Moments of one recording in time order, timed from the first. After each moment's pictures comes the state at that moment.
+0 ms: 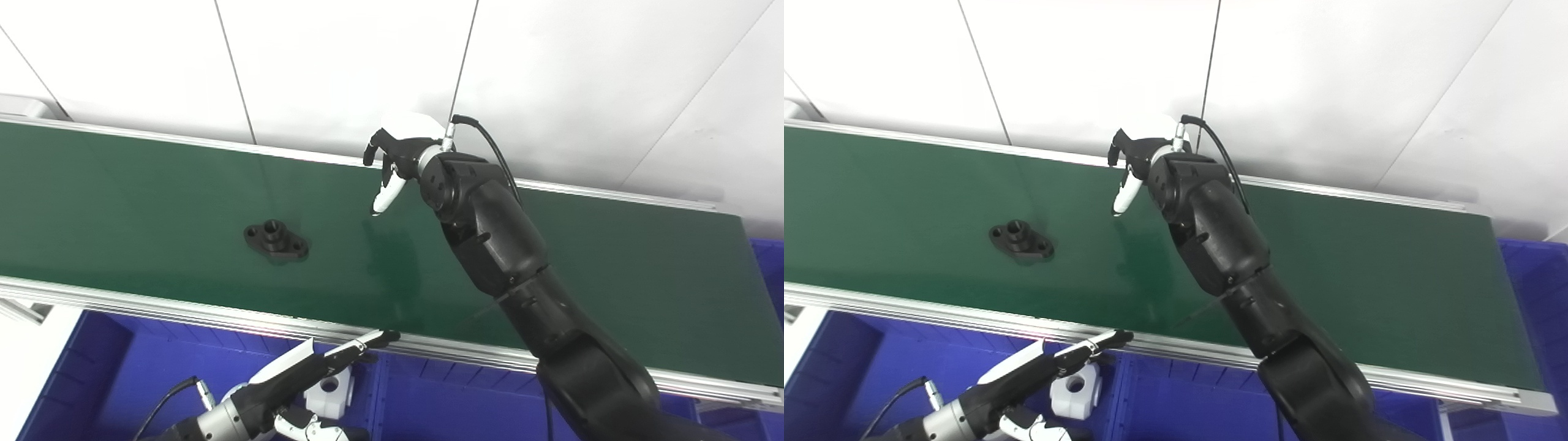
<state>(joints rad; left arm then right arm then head) 0.29 0.36 -0.34 -0.16 0.03 -0.32 -0.51 -0.78 0.03 0.50 0.30 -1.09 0.46 0.70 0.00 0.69</state>
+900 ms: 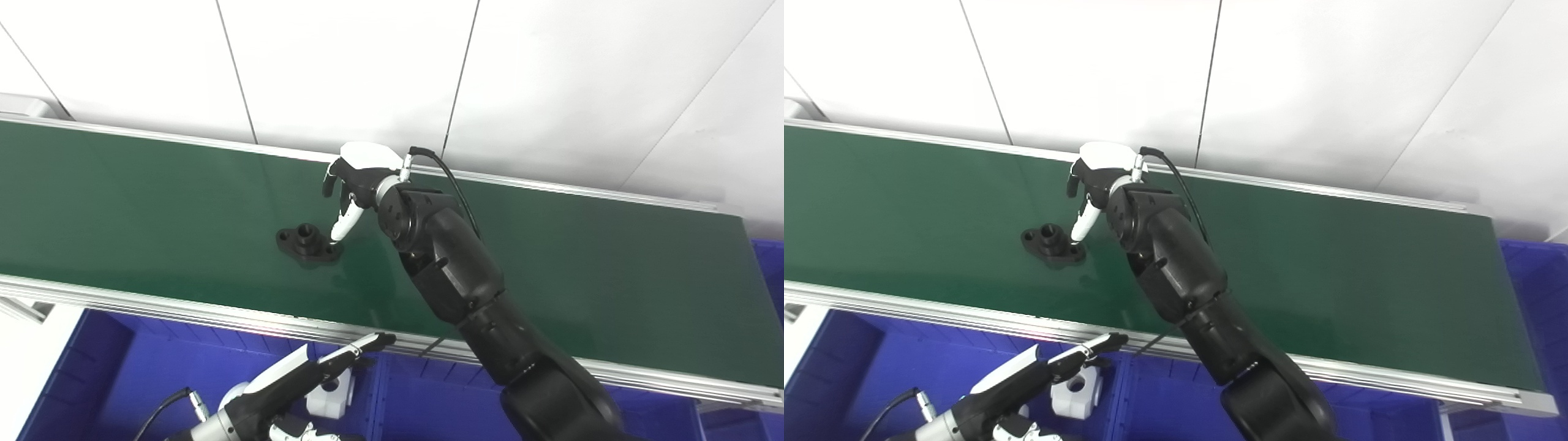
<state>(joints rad) 0.33 0.37 -0.34 -0.19 0.03 -0.33 -0.49 -0.71 0.14 0.56 0.35 -1.06 0.46 0.62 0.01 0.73</state>
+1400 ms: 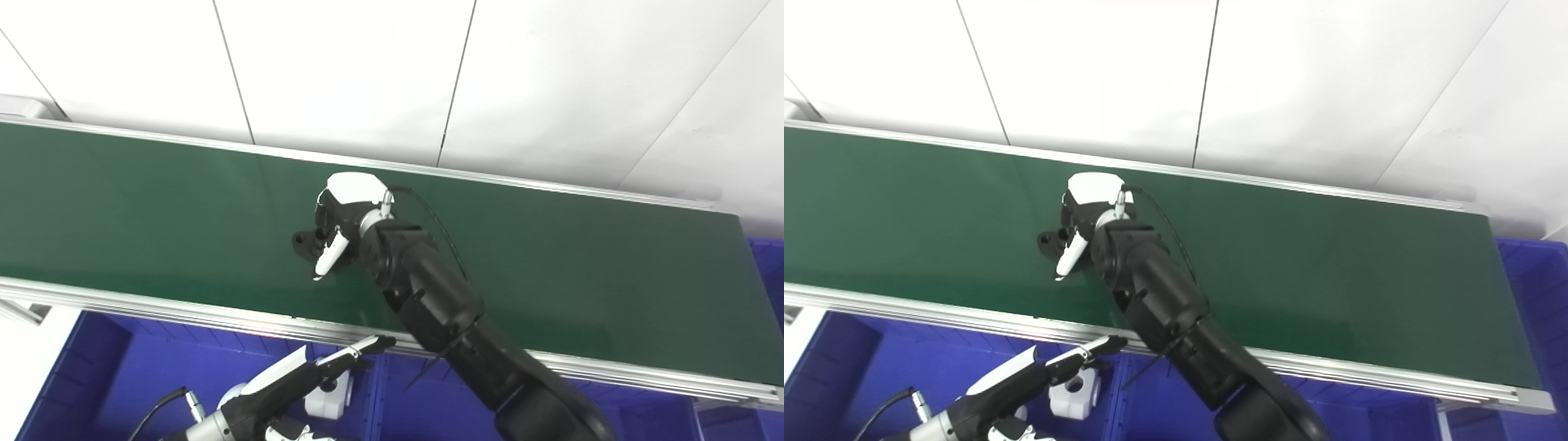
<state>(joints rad) 0.33 0.40 -0.34 -0.23 0.02 -0.30 -0.51 -0.66 0.17 0.66 0.52 -1.00 0.44 0.34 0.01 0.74</state>
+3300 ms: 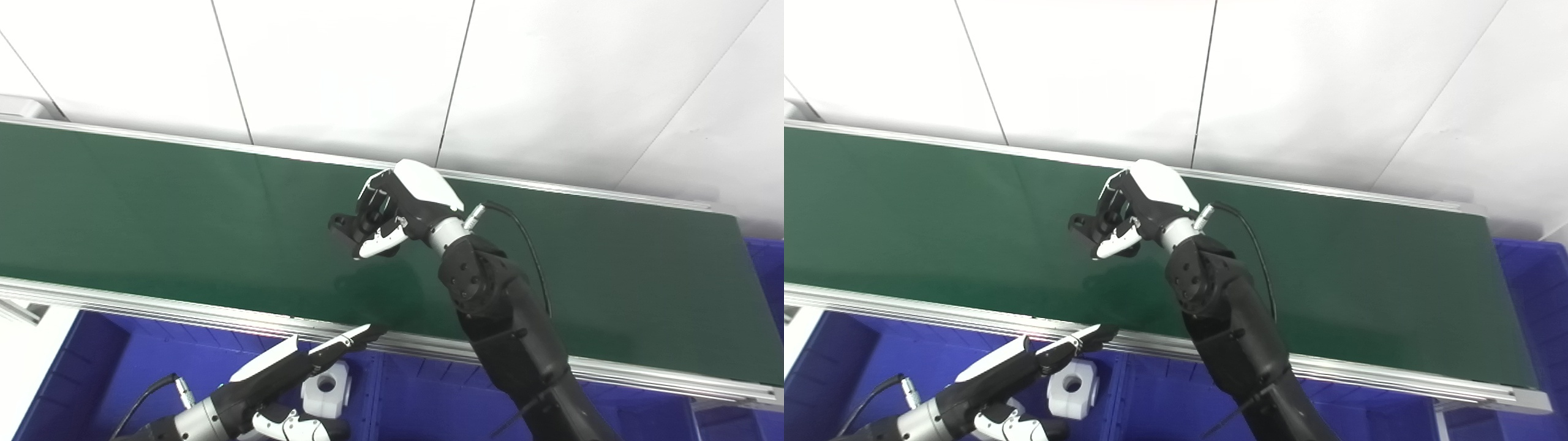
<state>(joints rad) 0.31 0.42 -0.32 -0.26 -0.05 -0.27 -0.55 -0.43 0.00 0.49 -0.09 -0.91 0.47 0.50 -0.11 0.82</state>
